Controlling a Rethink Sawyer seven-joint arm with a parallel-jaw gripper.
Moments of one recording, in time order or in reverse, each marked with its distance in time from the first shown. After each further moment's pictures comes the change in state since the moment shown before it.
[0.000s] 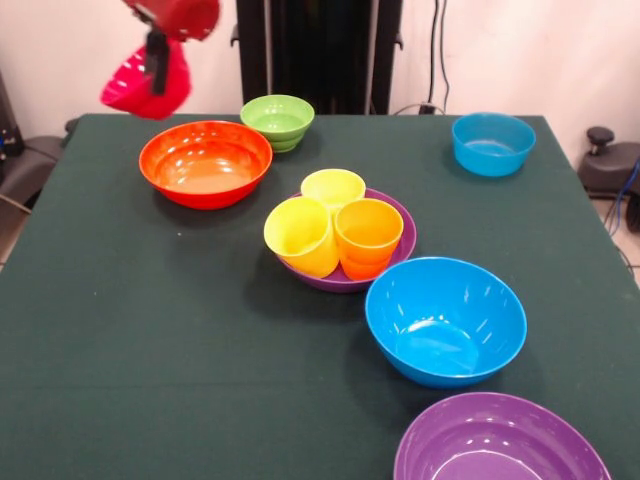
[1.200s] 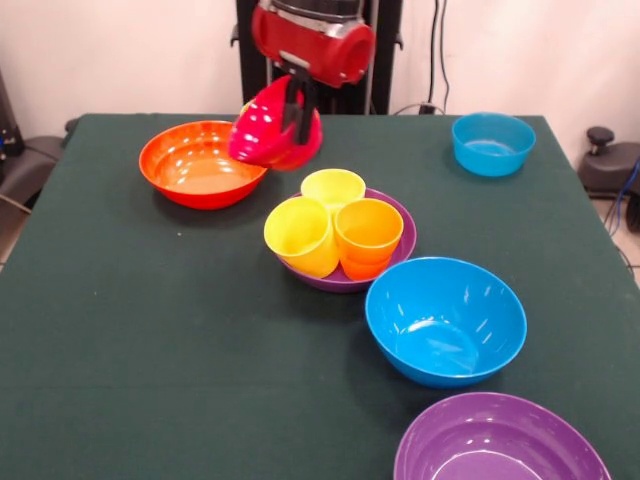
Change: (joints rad) arm 0.215 0.090 -0.009 -0.071 0.188 0.000 0.001
